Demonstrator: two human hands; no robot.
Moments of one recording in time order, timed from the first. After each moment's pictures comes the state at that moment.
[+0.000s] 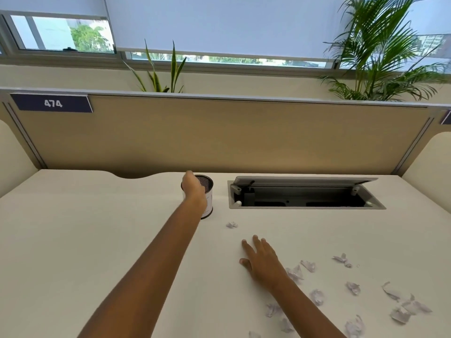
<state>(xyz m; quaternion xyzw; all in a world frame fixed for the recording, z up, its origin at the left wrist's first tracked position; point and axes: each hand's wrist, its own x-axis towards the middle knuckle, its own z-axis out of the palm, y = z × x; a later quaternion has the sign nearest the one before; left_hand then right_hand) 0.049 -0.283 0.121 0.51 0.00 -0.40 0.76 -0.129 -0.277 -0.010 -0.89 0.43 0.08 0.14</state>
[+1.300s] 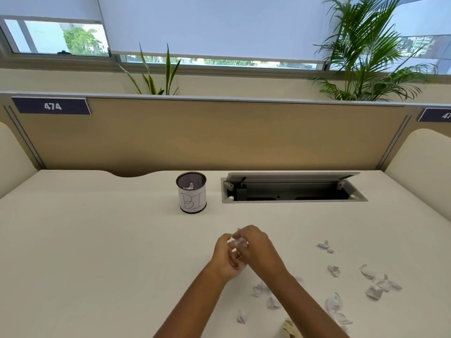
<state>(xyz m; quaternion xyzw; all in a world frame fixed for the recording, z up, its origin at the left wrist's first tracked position) -0.059 -0.204 0.035 0.41 0.06 -0.67 0.61 -0.140 -0.230 0.061 -0.84 0.45 -0.18 0.26</state>
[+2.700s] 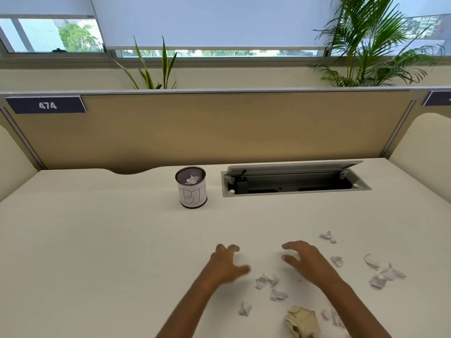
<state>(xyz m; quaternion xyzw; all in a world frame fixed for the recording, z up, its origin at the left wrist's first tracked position) -0.049 -0.178 0.022 0.77 -0.52 -0.35 0.13 -0.237 -0.263 0.022 -0.81 0.51 -0.07 0.27</state>
